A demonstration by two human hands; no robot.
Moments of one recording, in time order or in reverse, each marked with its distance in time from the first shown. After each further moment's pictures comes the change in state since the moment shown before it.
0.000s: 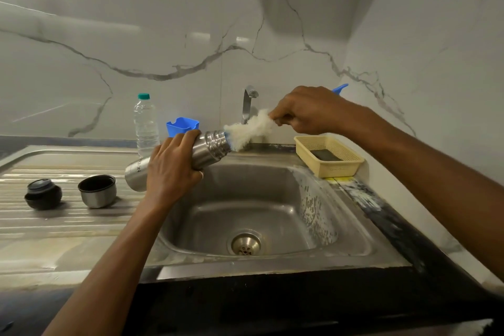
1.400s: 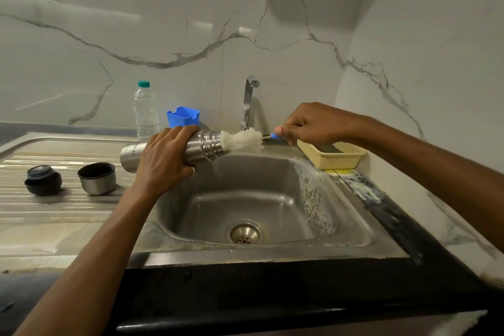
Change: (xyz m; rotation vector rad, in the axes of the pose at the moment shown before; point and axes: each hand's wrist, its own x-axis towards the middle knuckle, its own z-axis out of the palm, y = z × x) left_hand -0.006 -0.017 -0.006 -0.021 -0.061 0.104; right_hand -0.023 0.000 0.027 0.387 -0.104 0.131
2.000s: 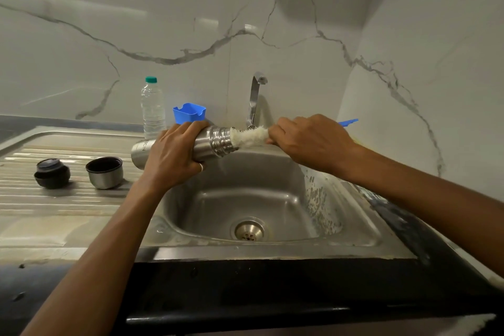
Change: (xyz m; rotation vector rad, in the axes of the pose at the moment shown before) left_hand 0.002 0.002 -0.004 -0.062 -0.039 0.004; right_hand -0.004 -0.007 0.051 -0.905 0.457 -0.425
